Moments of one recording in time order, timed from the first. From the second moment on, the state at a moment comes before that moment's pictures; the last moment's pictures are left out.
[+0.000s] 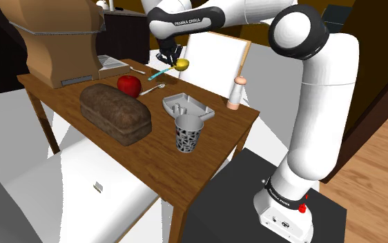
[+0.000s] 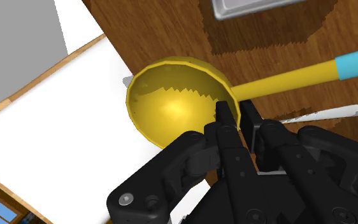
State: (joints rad) arm -0.02 0.34 0.18 -1.45 -0.60 1.76 0.57
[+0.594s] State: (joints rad) arm -0.06 -0.04 0.18 -1.89 -0.54 1.84 0.57
